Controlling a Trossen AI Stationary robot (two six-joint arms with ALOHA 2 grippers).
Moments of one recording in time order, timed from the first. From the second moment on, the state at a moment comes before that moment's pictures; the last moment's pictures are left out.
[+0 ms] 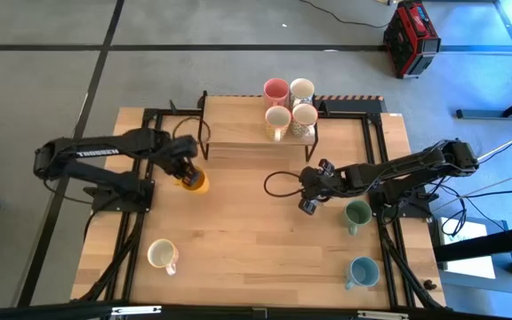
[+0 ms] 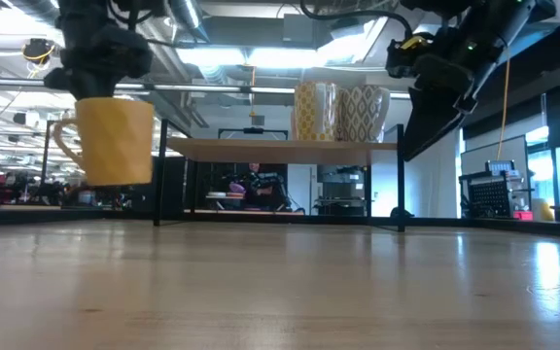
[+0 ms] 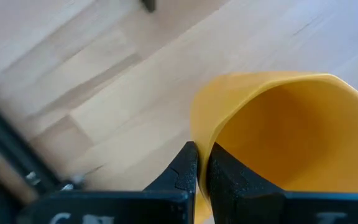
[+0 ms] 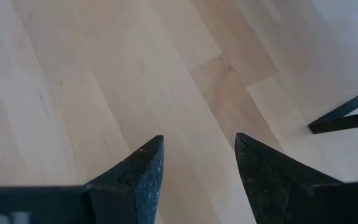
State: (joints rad) left arm 0.20 1.09 0.95 -1.16 -0.06 -0.79; right arm 0.14 1.35 0.83 -0.53 0.36 0.51
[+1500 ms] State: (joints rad) left arm -0.01 1.46 0.97 -0.79 -0.08 -0.91; right arm 0.14 1.35 0.83 -0.52 0.33 0.44
